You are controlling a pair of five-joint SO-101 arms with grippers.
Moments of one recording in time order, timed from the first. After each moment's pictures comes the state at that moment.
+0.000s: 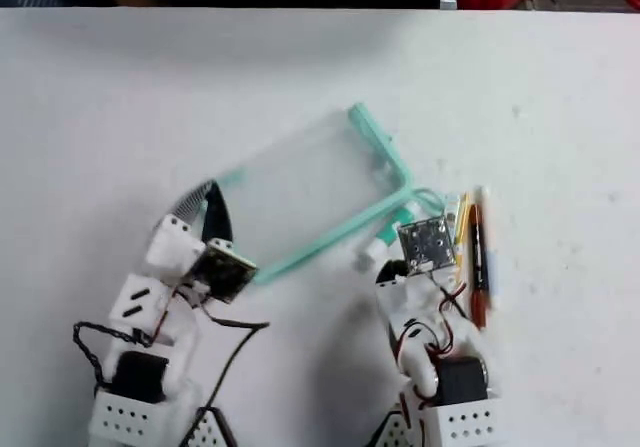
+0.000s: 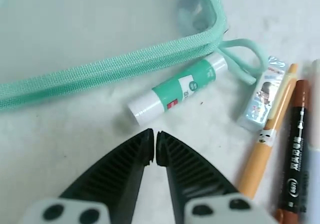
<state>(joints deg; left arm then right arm) 5.9 -104.1 97.2 30.5 -32.8 -10.4 -102.8 96.5 58.5 9.2</state>
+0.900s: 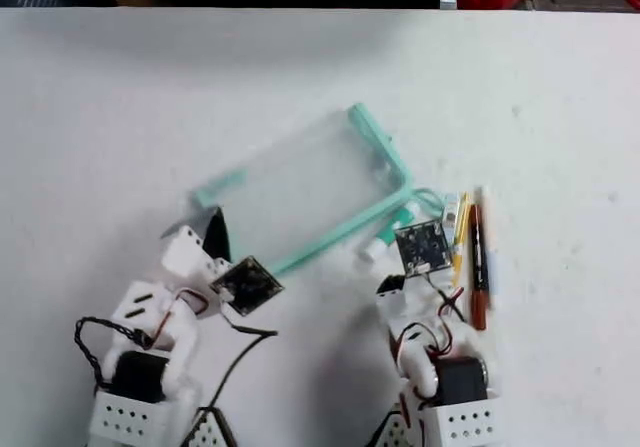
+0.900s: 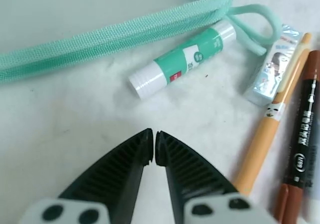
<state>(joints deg) 5.7 -104.1 97.2 41.5 -47.2 -10.1 -102.8 96.5 64.4 9.2</state>
